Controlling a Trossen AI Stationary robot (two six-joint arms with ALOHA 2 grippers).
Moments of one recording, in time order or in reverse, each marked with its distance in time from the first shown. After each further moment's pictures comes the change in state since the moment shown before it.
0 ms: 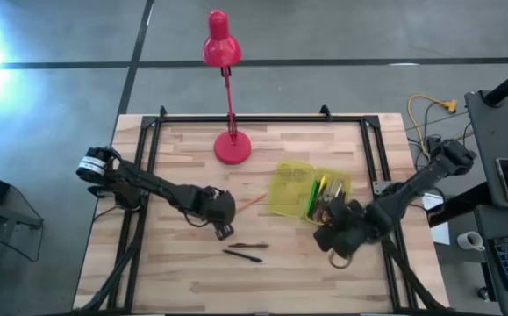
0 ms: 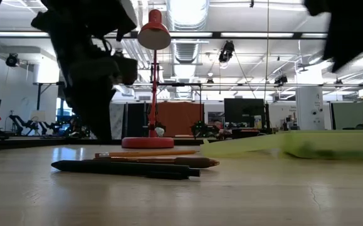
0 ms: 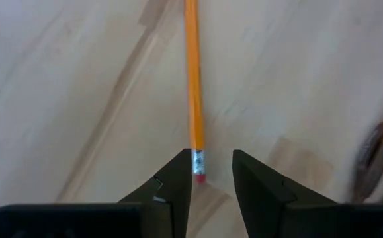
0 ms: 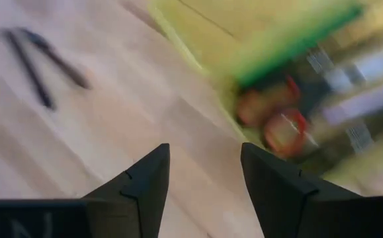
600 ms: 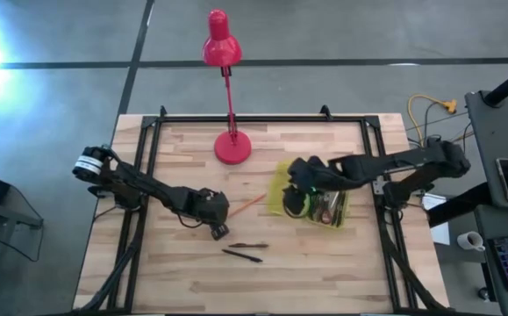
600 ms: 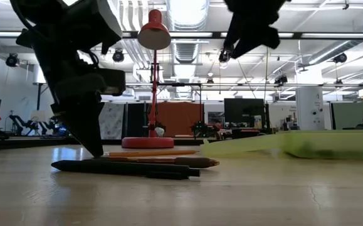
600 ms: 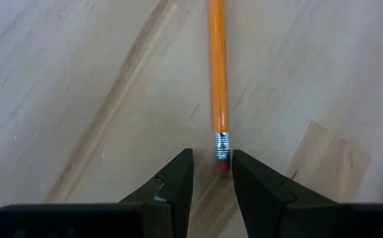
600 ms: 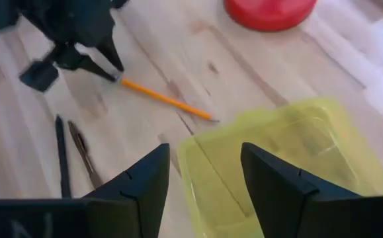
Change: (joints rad) left arm -0.002 -0.006 -0.160 0.173 -0.011 -0.026; right arm -0.491 0.083 0.209 0.221 -0.160 -0.817
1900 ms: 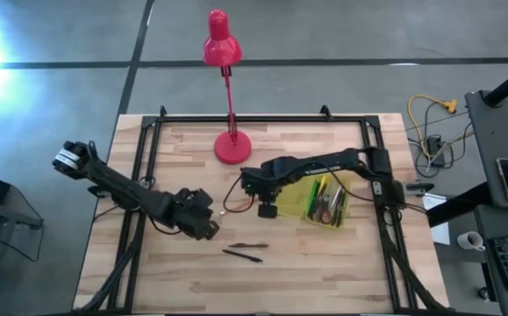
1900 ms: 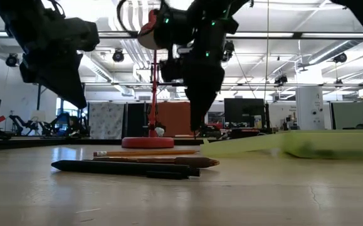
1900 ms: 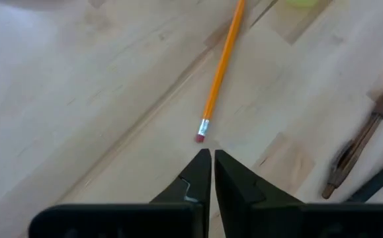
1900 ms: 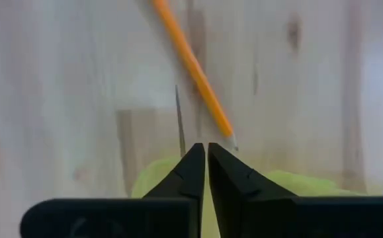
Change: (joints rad) left arm -0.201 -0.253 0.073 -0.331 -0.296 -0.374; right arm -0.153 0.657 0.427 -0.180 -0.253 -0.611
